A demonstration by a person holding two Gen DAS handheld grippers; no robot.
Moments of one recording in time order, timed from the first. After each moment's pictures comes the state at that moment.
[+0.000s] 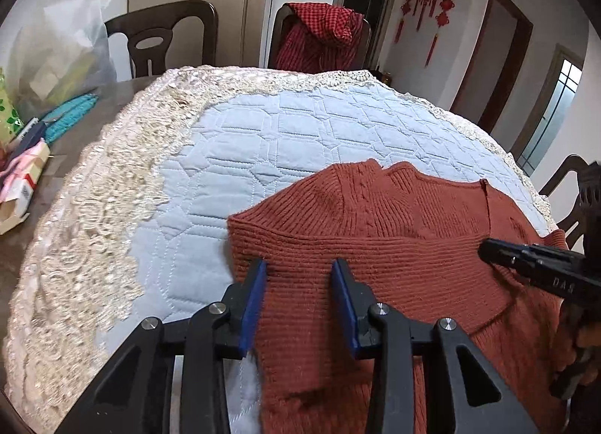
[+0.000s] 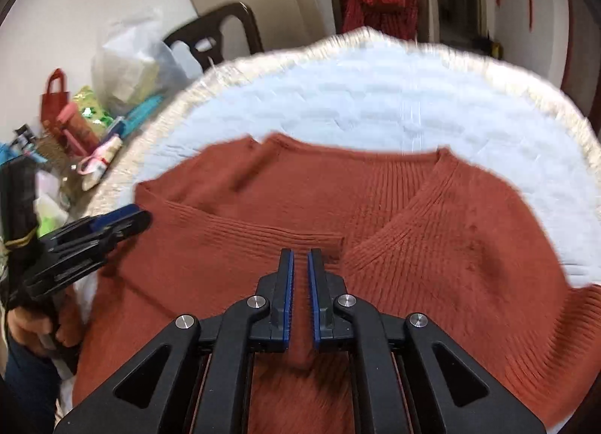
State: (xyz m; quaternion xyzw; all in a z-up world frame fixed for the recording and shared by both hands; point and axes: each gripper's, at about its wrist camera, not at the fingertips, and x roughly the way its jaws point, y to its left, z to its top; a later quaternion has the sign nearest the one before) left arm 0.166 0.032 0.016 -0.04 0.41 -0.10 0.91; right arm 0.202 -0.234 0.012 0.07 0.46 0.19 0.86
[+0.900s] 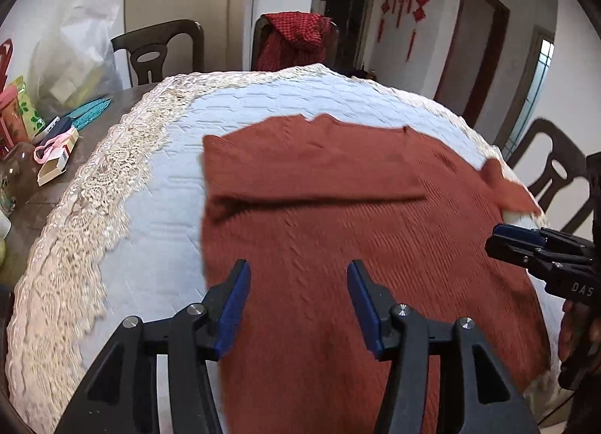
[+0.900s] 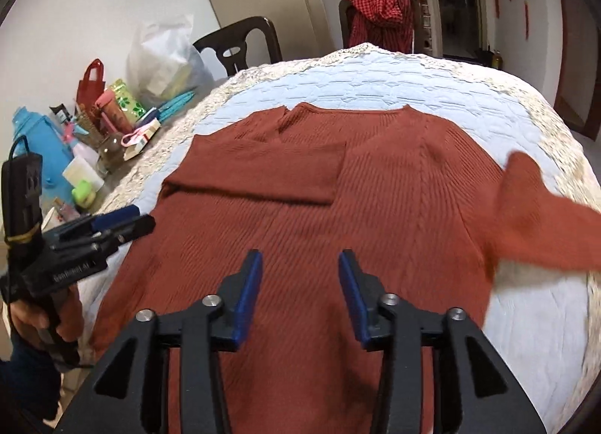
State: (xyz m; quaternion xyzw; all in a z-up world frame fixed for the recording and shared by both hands) left arm 0.031 -0.007 0.034 -0.01 0.40 -0.11 0.91; right arm 0.053 -0.263 0.043 0.05 0.42 0.20 0.88
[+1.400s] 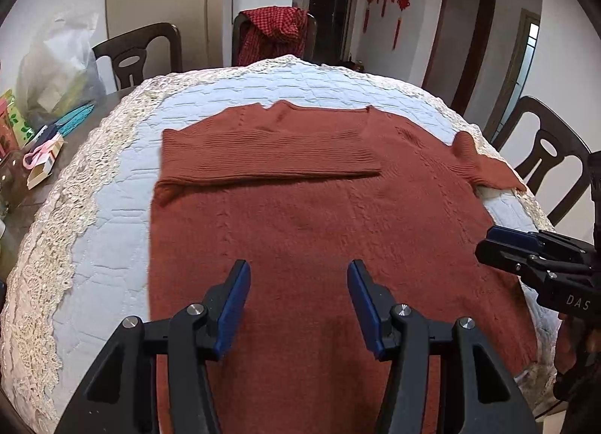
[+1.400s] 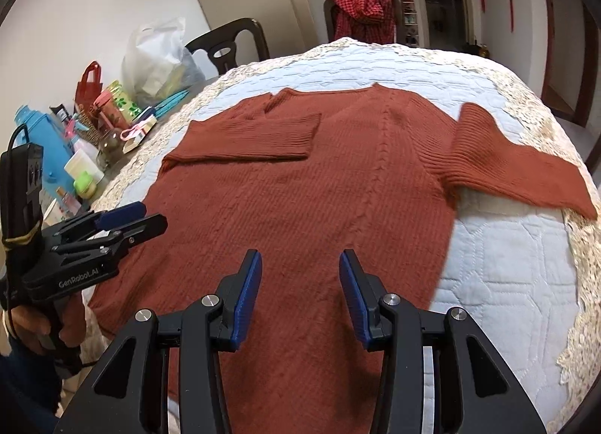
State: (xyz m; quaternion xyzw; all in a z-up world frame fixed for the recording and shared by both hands) left arm 0.012 -0.052 0.033 0.01 0.40 -0.13 0.91; right arm 0.022 -0.289 0.036 0.06 0.42 0.18 0.89
